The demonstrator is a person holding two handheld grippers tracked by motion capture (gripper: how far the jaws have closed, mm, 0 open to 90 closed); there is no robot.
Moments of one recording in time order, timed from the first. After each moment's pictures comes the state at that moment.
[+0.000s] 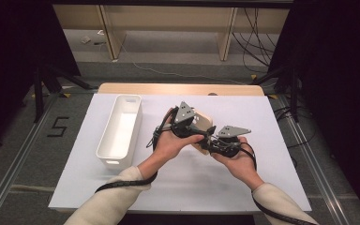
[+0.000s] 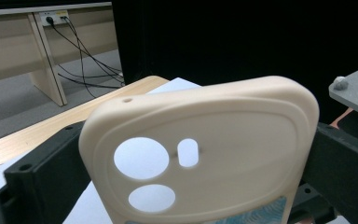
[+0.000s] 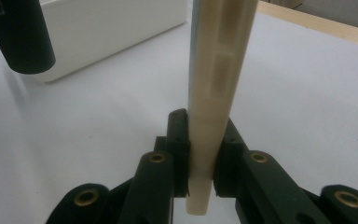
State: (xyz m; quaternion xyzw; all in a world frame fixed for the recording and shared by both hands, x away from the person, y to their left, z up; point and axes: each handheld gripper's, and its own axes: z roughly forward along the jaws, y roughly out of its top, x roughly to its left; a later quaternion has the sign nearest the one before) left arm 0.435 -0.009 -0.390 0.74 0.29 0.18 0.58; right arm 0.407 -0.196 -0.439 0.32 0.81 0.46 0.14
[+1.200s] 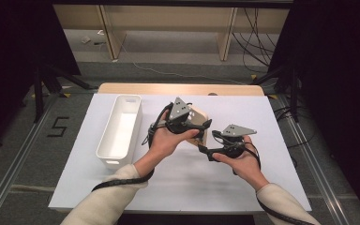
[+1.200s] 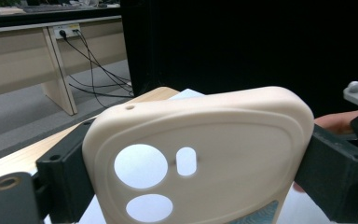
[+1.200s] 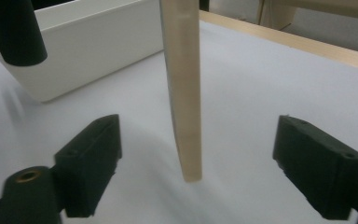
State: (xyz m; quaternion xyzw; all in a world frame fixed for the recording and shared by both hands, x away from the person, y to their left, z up) left arm 0.438 0.006 -0.378 0.73 0.29 0.21 0.58; right arm 0.408 -0.205 -0.438 0.32 0.79 0.50 0.16
